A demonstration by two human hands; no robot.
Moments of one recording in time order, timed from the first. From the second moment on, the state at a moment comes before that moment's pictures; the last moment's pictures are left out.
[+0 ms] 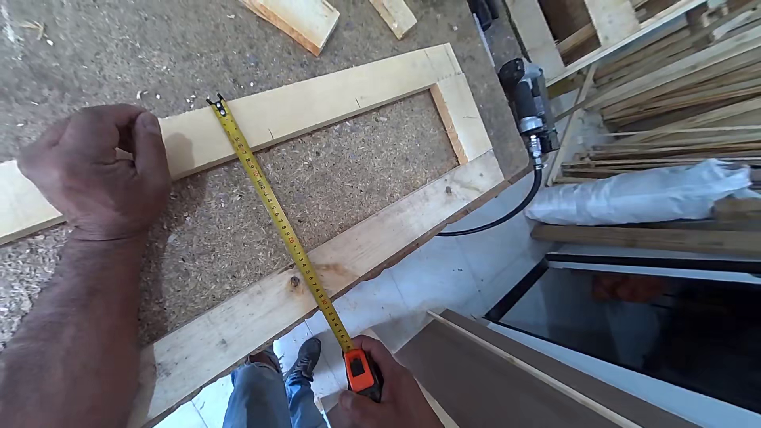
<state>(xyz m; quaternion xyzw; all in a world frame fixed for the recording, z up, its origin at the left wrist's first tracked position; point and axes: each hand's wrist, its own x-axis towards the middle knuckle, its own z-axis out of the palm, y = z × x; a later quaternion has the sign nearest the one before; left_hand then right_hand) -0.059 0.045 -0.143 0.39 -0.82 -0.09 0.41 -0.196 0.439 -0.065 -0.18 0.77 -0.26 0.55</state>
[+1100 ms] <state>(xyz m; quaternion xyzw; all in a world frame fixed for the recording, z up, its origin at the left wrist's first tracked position) -0.059 0.043 -0.145 0.38 -0.81 -0.08 0.43 -0.197 0.442 -0.070 -0.18 0.77 -0.26 0.55</state>
